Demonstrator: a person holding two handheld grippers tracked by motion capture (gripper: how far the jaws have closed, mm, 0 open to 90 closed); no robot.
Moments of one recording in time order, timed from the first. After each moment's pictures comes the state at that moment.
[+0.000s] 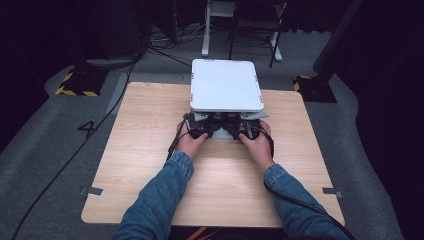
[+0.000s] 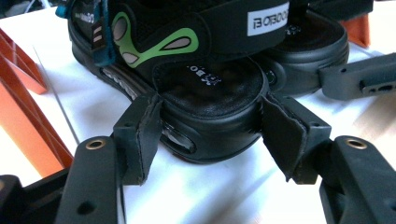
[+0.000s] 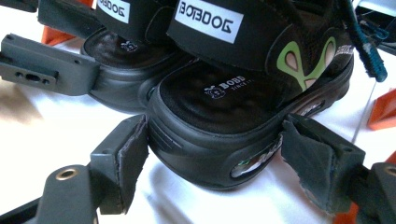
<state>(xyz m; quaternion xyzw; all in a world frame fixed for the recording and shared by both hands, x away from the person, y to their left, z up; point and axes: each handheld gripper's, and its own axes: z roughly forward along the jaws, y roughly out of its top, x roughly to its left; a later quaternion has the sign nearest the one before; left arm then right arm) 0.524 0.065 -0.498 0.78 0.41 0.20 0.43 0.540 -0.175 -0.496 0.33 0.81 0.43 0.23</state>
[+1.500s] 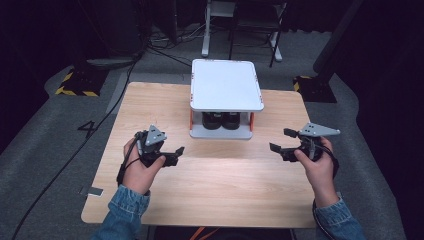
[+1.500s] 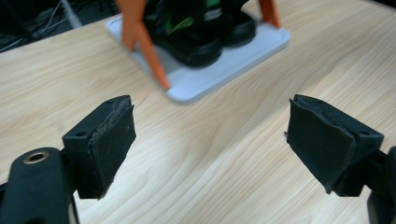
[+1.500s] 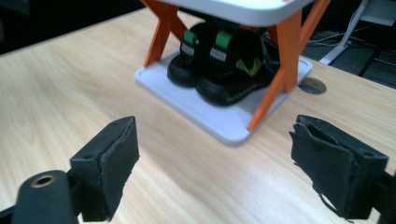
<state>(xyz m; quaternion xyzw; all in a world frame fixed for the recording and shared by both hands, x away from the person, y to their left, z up) 0.366 0.179 -0.404 0.79 0.40 0.22 0.41 0.405 -0.299 -0.390 0.33 0.79 0.48 0.19</state>
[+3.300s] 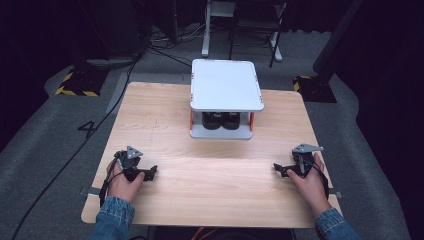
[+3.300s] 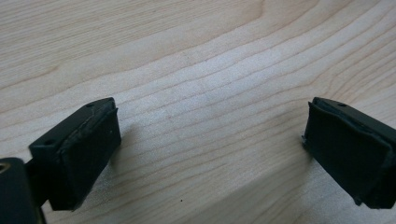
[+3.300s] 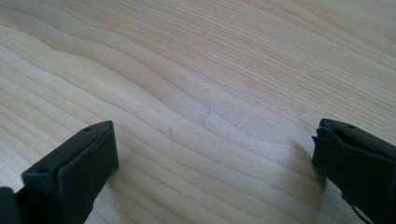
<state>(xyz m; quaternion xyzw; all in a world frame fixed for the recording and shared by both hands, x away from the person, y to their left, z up) 0.370 0.243 -0.506 0.78 0.51 0.18 0.31 0.420 -0.331 -0.506 0.44 0.81 0.34 0.19</state>
